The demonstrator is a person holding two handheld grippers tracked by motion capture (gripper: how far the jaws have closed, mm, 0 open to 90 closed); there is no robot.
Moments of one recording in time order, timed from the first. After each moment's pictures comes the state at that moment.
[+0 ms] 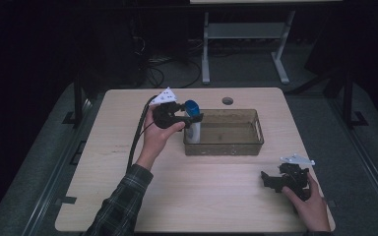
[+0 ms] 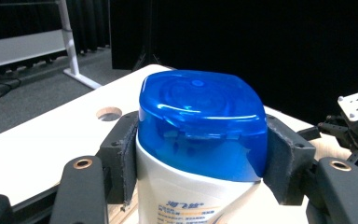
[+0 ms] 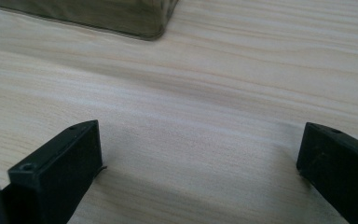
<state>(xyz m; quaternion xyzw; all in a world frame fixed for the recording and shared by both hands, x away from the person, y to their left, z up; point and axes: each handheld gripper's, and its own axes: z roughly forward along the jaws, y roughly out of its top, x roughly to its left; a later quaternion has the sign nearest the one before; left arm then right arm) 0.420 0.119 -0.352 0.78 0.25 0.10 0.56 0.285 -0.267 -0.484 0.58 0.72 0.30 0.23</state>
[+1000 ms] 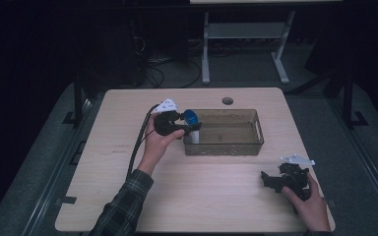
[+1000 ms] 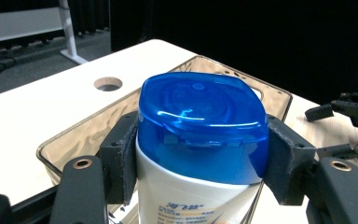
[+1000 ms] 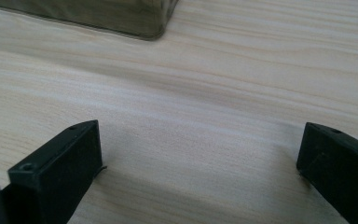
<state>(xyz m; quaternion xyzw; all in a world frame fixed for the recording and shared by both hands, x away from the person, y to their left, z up) 0.424 0.122 -0.389 0.79 0.26 0.09 0.55 0.285 -0.267 -0.484 0.58 0.72 0.30 0.23</state>
